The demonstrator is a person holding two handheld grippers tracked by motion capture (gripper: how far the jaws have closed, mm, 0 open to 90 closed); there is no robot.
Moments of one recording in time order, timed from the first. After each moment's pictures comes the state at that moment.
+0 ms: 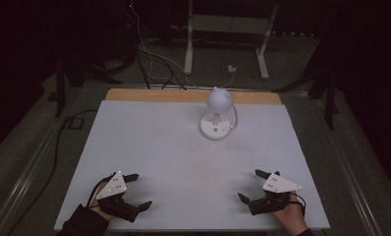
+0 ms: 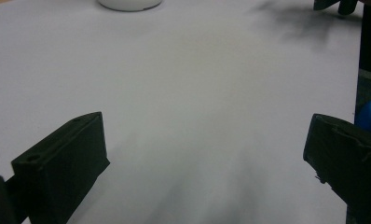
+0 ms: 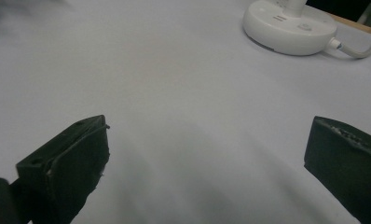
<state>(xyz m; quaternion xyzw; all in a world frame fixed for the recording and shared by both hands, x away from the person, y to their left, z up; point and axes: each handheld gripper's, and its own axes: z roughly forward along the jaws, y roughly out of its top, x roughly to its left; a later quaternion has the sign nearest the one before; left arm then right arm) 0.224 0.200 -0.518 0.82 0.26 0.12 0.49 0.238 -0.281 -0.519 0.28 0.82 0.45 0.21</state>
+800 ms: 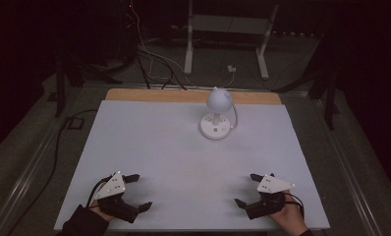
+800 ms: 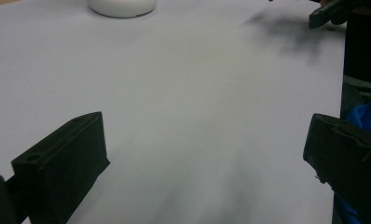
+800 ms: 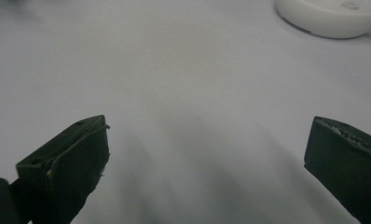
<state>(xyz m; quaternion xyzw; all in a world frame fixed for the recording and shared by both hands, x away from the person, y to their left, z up) 0.224 0.201 -0.518 0.82 0.25 0.11 0.51 0.234 -0.267 -0.516 0.27 0.85 0.43 0.16</state>
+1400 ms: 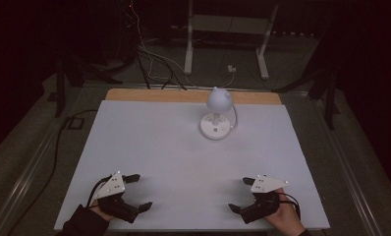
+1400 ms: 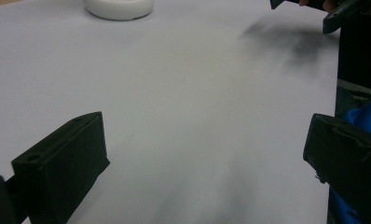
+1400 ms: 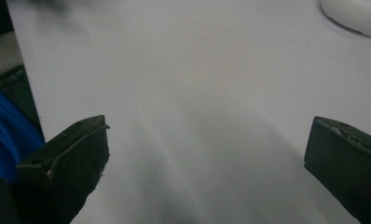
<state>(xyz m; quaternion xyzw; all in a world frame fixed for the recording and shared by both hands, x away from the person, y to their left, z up) 0.224 0.202 -0.517 0.81 0.25 0.10 0.52 0.229 -0.248 -0.502 0.27 0.86 0.42 0.11</state>
